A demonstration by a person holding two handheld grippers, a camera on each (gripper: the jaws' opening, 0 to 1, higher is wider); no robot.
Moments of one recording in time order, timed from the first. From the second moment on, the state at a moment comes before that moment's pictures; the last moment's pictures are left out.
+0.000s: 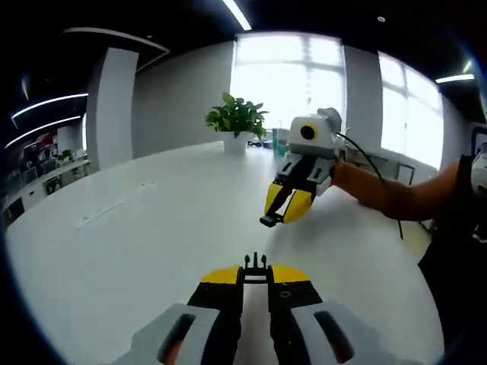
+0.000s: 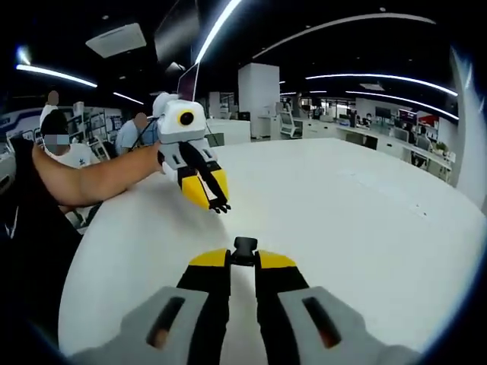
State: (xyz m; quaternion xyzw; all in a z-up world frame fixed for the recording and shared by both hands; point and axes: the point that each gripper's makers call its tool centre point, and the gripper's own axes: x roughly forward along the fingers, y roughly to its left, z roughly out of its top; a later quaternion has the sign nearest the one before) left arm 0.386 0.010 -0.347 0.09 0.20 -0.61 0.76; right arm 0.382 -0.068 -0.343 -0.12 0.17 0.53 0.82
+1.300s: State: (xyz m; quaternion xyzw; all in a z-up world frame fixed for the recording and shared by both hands) left arm 0.333 0.006 -0.371 0.13 0.22 -0.70 0.67; right arm 0.331 -0.043 -0.362 -0.13 0.21 0.62 0.75
